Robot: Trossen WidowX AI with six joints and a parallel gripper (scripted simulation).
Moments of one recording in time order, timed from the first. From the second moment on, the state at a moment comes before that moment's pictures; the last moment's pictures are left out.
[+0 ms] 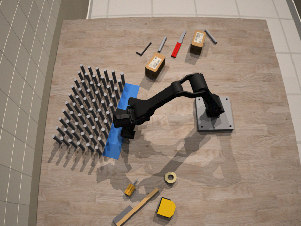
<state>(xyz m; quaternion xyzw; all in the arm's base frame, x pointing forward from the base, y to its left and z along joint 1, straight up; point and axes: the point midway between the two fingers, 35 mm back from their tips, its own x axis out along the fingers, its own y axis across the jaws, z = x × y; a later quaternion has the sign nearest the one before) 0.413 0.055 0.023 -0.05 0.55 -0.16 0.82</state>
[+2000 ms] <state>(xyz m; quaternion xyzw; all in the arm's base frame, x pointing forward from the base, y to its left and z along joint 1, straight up) 0.383 0.062 0.036 -0.05 0.55 -0.16 0.82</state>
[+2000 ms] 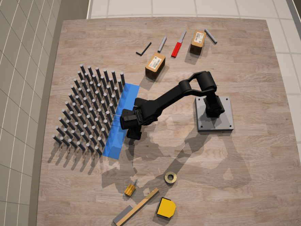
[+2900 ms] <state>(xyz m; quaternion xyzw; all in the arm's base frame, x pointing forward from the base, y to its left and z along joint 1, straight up) 0.382 0.059 0.035 -0.05 0.55 -0.16 0.82</state>
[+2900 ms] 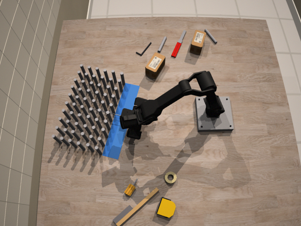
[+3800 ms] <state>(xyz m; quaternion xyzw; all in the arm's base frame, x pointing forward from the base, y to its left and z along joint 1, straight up) 0.394 0.058 0.033 -0.05 0.55 -0.16 0.82</state>
